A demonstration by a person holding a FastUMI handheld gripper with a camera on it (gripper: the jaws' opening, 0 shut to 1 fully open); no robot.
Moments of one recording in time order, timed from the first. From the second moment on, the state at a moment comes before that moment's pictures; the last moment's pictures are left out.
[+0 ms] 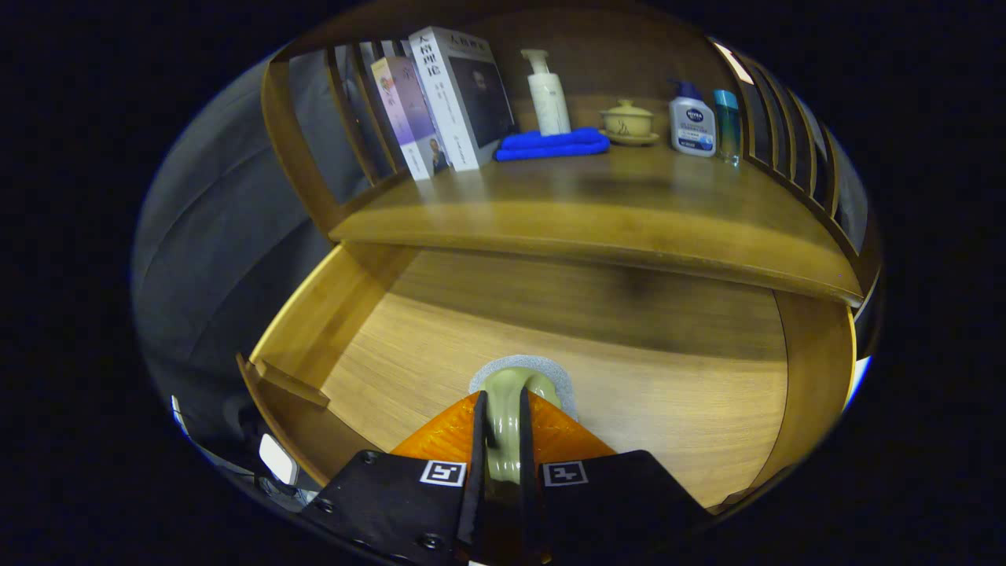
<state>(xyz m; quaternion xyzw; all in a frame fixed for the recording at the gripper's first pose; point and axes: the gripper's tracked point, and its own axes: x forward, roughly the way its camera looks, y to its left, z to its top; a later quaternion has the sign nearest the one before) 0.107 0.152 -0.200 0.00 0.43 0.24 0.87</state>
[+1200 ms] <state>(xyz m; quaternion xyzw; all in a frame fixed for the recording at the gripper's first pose) 0.225 0.148 -0.056 0.11 0.24 0.21 0.94</state>
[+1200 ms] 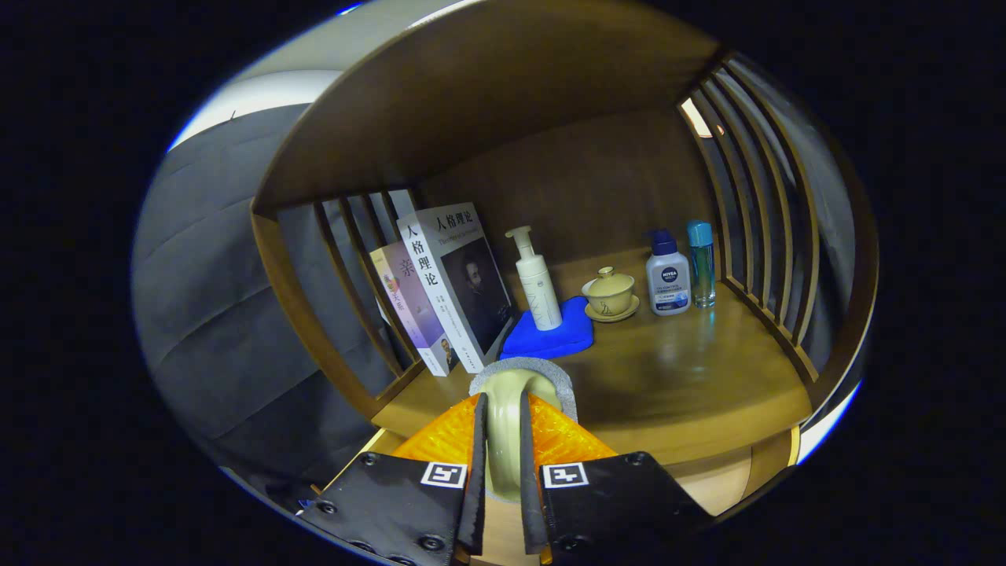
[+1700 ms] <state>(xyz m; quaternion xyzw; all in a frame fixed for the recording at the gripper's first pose) 0.264 0.147 -0.096 0.09 0.26 0.16 0.95</state>
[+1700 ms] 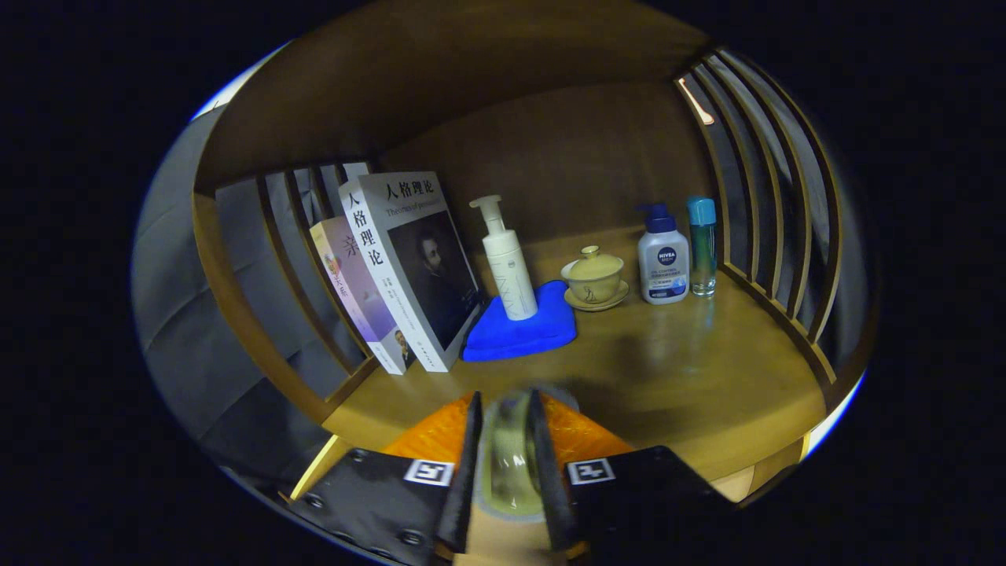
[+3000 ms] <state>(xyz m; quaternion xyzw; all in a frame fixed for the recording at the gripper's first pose) 0.030 0.118 -0.069 0.00 0.00 0.09 1.00</state>
